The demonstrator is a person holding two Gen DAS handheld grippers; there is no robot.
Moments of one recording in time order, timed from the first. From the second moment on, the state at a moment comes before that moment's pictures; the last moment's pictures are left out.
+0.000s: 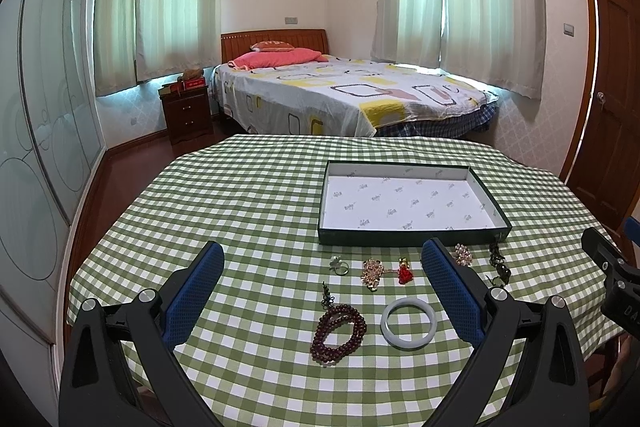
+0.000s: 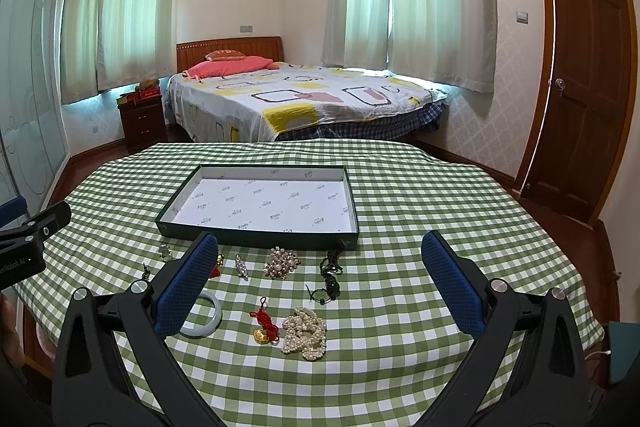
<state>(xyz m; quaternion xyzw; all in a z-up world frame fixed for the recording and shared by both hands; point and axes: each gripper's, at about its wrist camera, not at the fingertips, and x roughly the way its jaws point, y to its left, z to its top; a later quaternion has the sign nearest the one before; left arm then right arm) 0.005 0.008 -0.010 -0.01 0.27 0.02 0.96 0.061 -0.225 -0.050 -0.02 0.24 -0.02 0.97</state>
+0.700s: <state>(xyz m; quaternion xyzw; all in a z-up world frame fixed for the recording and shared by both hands) 0.073 0.020 -0.136 -0.03 0.44 -0.01 0.90 0.116 -0.257 -0.158 0.01 0.35 0.00 0.94</state>
